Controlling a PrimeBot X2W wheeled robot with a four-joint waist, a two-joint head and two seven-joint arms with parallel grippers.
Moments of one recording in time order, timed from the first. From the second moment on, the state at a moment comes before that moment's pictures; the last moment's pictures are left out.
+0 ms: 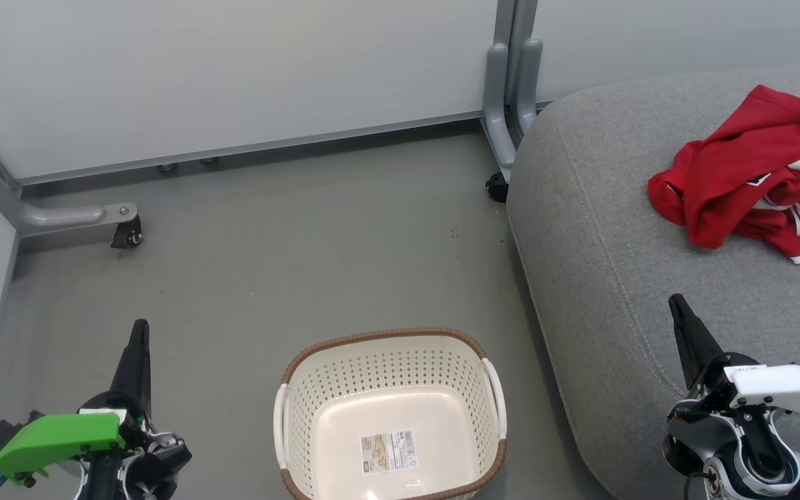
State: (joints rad) left arm -0.10 0.06 0.10 0.24 -1.63 -0.13 0.10; right arm -0.10 -0.05 -0.11 0.24 1.62 0.13 0.11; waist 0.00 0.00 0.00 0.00
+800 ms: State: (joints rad) left arm -0.10 0.06 0.10 0.24 -1.63 -0.13 0.10; right arm -0.11 -0.05 -0.11 0.24 1.62 0.13 0.11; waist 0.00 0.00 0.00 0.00
